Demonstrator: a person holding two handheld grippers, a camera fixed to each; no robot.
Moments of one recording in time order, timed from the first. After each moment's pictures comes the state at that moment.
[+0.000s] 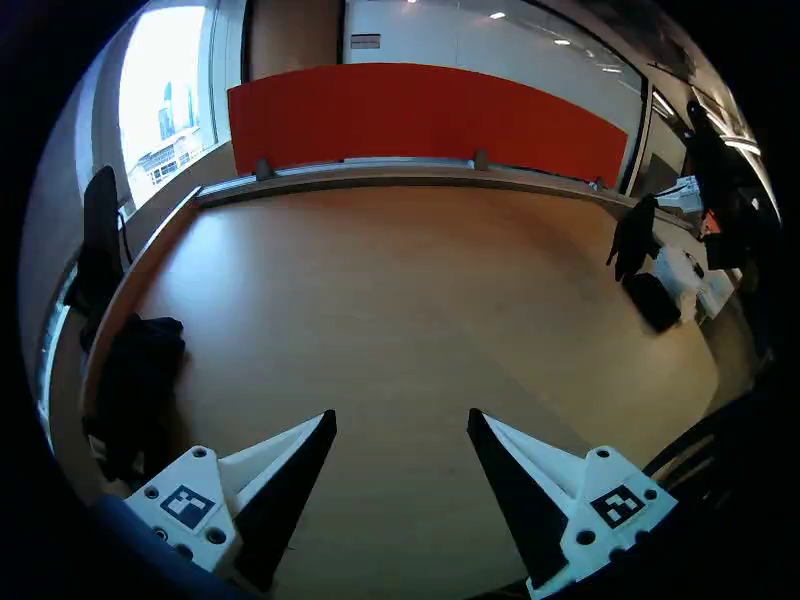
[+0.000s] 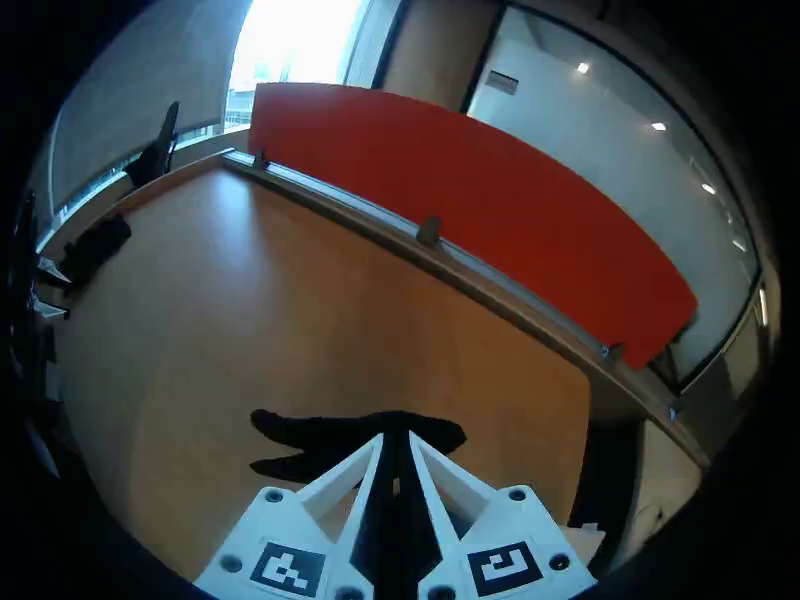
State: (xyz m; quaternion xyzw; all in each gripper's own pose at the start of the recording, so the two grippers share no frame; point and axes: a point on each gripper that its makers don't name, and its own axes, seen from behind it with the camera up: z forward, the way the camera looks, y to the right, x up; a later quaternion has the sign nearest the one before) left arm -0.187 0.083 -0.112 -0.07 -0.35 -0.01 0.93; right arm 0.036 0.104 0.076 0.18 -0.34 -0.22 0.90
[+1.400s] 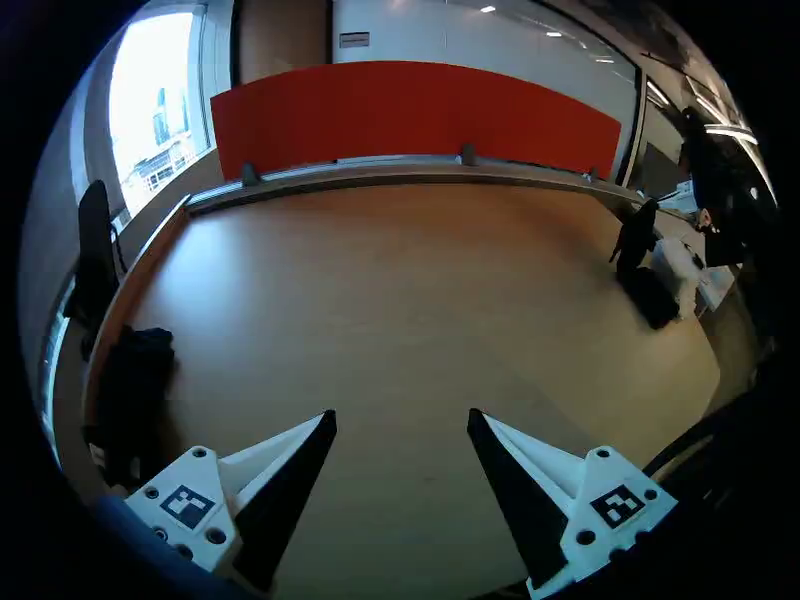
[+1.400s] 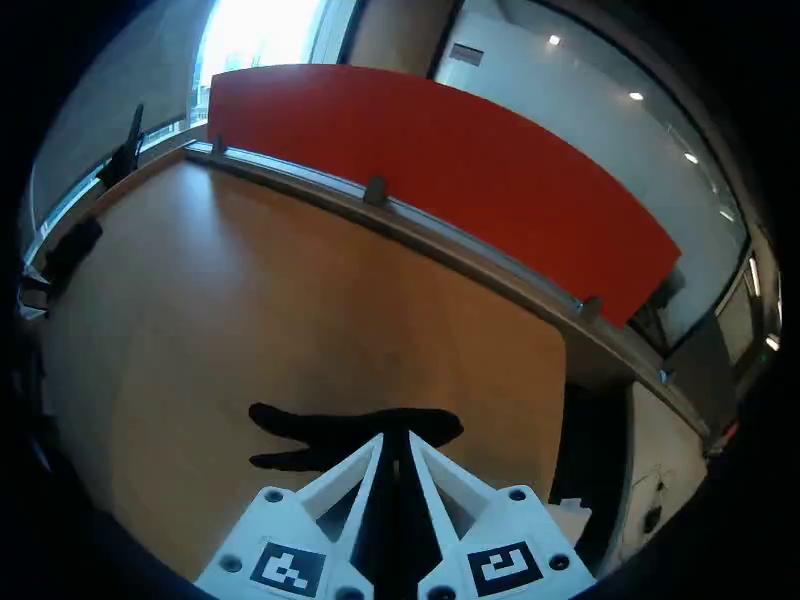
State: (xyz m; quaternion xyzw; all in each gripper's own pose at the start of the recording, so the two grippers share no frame) left arm -0.183 0.112 -0.103 -0.07 -0.35 0.01 0.93; right arm 0.017 0.194 0.078 0.13 -0.38 -0.20 0.89
